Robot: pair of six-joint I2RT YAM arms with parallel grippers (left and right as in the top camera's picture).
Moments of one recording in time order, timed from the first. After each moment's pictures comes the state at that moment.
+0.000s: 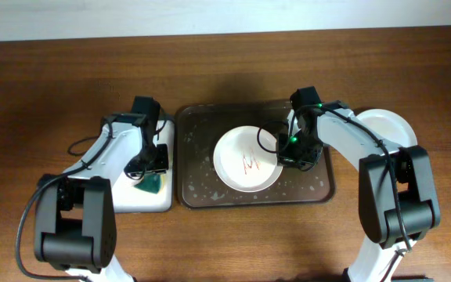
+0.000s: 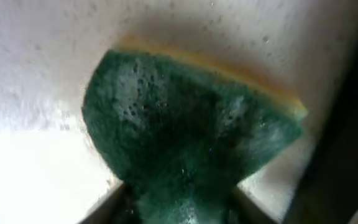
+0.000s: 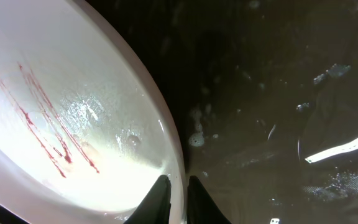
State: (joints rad) left arm -0.14 1.86 1.19 -0.90 -0.06 -0.23; right arm 0.20 1.95 1.25 -0.86 -0.33 0.33
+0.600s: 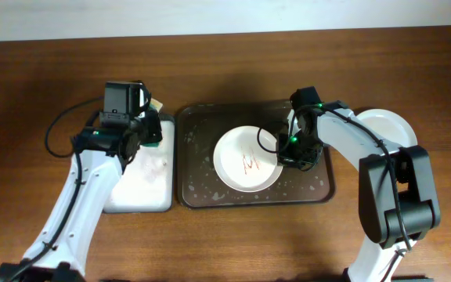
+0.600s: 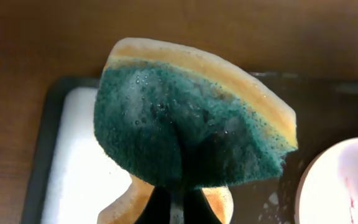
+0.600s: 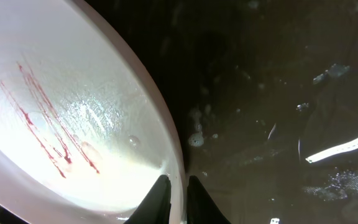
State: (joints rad) left arm -0.14 1.48 1.16 -0.62 -0.07 -0.22; right arm 0.20 1.95 1.25 -0.86 -0.33 0.33
